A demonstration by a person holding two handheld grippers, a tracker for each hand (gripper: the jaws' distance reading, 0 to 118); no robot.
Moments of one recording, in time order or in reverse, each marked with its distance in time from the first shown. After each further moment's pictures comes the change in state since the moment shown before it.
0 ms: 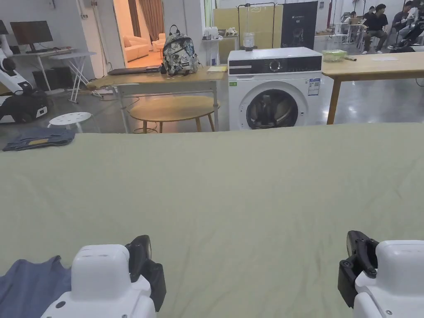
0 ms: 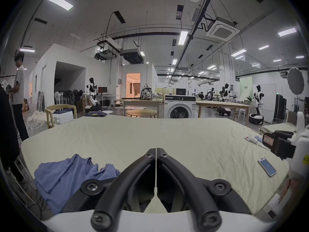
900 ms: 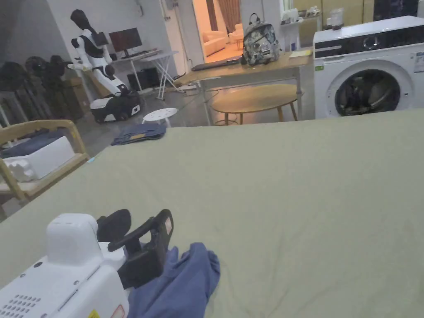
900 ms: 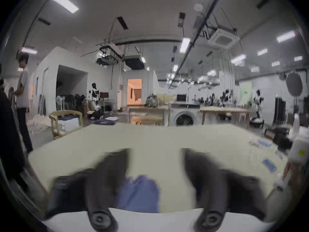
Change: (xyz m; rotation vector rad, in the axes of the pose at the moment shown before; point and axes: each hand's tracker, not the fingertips) left arm -0.150 0.046 0.040 0.007 0.003 -0.042; right arm -0.026 0.022 0.012 0.169 0.215 0.143
